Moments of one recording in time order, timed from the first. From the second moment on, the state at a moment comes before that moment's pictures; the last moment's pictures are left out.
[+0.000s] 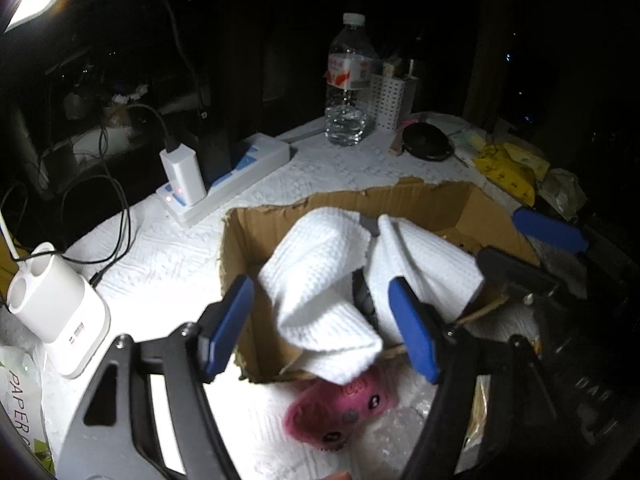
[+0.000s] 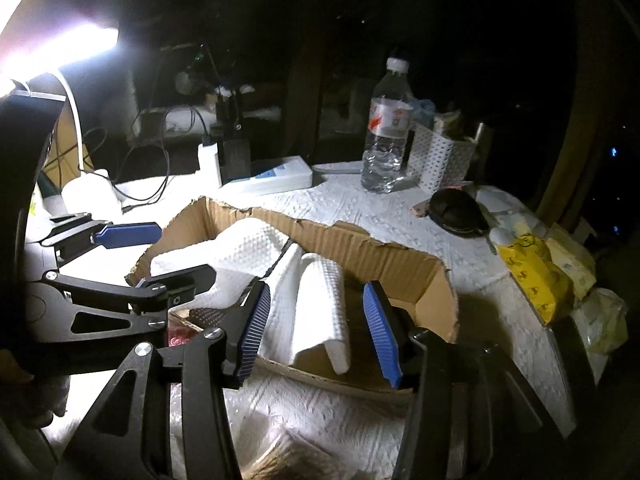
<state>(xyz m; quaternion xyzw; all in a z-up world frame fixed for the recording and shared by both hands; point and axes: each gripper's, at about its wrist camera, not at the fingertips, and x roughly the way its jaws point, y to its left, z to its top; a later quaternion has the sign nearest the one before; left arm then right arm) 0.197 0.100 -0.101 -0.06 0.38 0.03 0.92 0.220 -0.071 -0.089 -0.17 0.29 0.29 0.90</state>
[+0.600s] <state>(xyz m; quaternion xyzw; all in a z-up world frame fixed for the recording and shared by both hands) 0.158 0.067 -0.070 -0.06 0.35 -0.02 0.93 0.175 -0.120 -0.057 -0.13 0.25 0.25 0.93</state>
